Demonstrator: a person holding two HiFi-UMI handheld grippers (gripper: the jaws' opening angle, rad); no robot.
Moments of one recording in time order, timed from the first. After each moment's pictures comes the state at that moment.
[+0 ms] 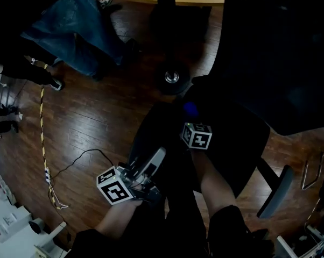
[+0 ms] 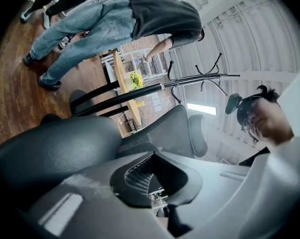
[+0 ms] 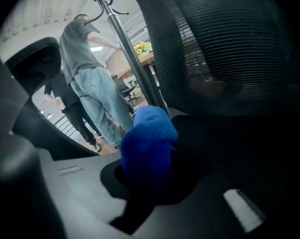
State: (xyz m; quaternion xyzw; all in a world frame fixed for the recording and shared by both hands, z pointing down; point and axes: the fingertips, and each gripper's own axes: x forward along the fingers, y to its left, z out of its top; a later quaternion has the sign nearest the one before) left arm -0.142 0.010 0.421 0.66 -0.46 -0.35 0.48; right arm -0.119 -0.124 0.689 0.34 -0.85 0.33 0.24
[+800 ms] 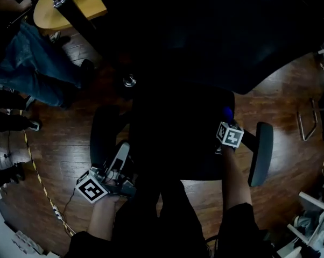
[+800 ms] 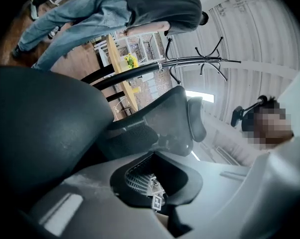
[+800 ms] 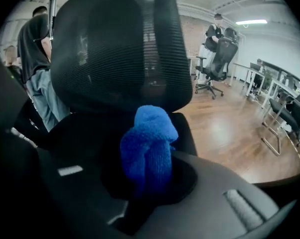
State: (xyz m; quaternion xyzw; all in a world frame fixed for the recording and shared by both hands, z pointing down) left arm -0.107 0.007 0.434 0.70 -0.42 -0.30 0.50; right arm 0.255 -0.137 0.698 0.57 -0.70 0.32 0.29
